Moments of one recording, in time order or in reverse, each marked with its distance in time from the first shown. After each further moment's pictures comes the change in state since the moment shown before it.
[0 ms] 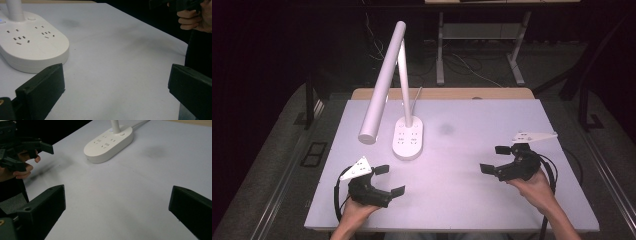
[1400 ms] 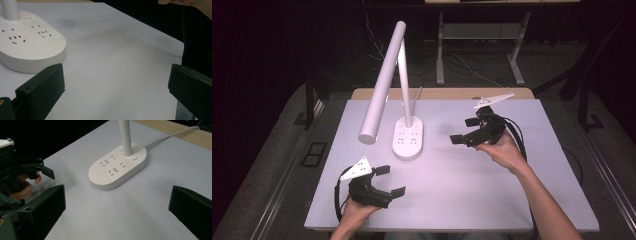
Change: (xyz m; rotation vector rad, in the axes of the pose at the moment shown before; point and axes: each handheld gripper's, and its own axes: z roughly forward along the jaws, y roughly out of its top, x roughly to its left) left arm 0.001 0.000 0.000 -0.001 -0.016 -0.005; right arm 0.003 0.096 0.067 0.094 0.066 -0.067
